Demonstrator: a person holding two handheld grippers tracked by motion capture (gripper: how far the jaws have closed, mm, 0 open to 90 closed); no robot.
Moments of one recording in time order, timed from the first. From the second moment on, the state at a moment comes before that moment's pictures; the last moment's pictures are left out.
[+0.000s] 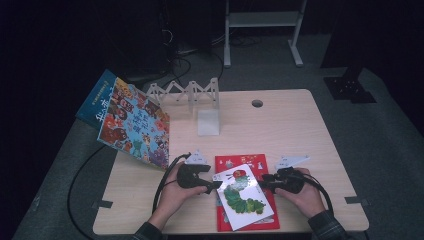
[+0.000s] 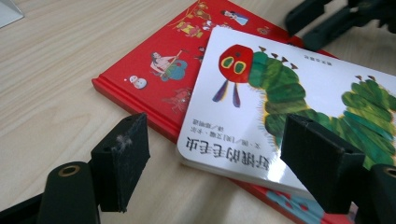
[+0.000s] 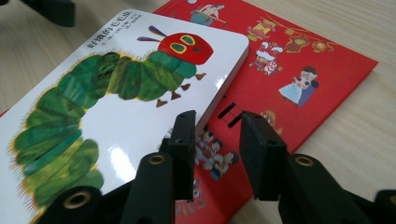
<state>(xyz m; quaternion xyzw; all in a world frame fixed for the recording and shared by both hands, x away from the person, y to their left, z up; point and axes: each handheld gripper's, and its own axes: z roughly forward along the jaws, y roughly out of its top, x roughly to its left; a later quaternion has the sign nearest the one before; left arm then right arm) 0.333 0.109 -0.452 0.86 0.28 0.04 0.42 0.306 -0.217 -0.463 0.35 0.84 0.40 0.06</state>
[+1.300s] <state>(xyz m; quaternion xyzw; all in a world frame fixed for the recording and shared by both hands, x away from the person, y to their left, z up) 0.342 0.091 -0.462 0.87 0.31 0.06 0.39 0.237 -0.239 -0.465 0.31 0.85 0.41 0.04</state>
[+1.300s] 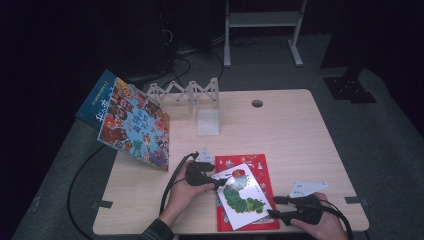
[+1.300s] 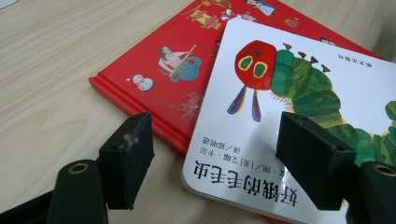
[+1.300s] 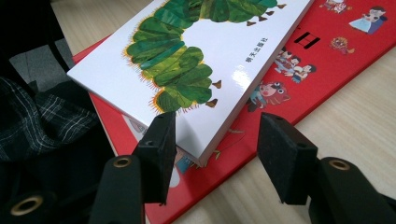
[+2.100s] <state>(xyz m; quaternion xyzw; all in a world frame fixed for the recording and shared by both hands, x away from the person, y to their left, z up) 0.320 0.154 -0.456 0.83 0.38 0.03 0.41 0.270 -0.204 -0.469 0.29 0.86 0.41 0.06</state>
